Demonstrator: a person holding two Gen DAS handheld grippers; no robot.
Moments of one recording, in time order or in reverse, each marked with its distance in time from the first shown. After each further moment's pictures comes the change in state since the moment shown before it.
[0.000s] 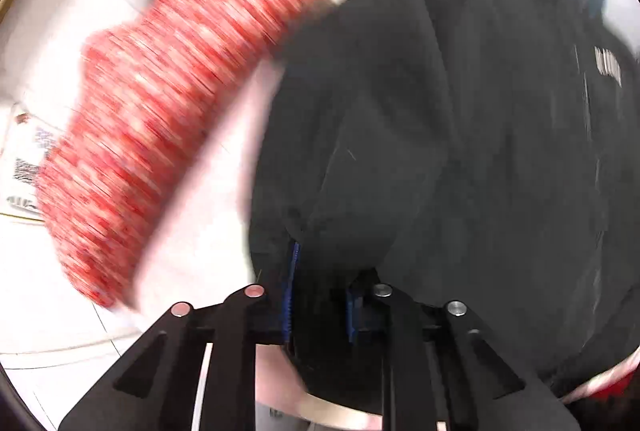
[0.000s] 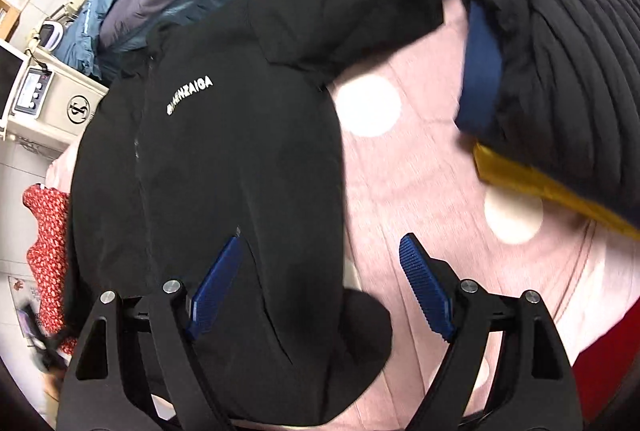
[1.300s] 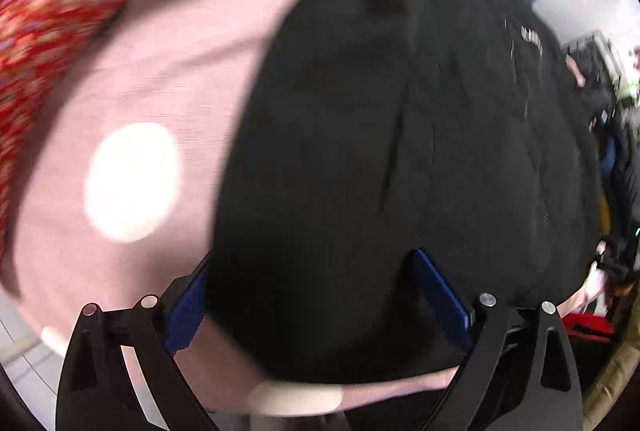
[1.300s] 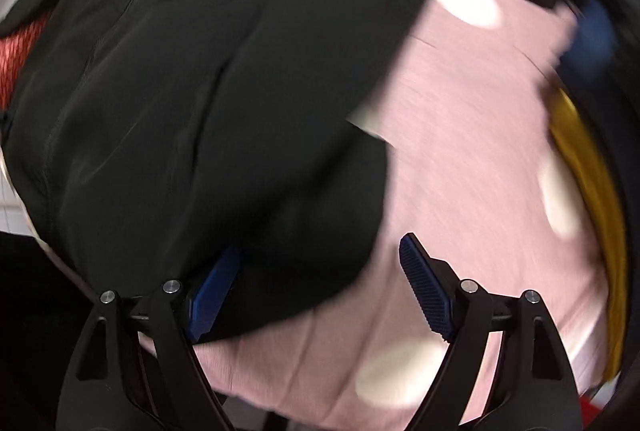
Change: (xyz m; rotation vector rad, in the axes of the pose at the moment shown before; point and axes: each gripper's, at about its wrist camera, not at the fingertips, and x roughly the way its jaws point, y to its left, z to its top) left arm 0.051 -0.024 -0.065 0.065 0.166 -0.469; right arm 0.082 0.007 -0.114 -0.630 0.184 -0.102
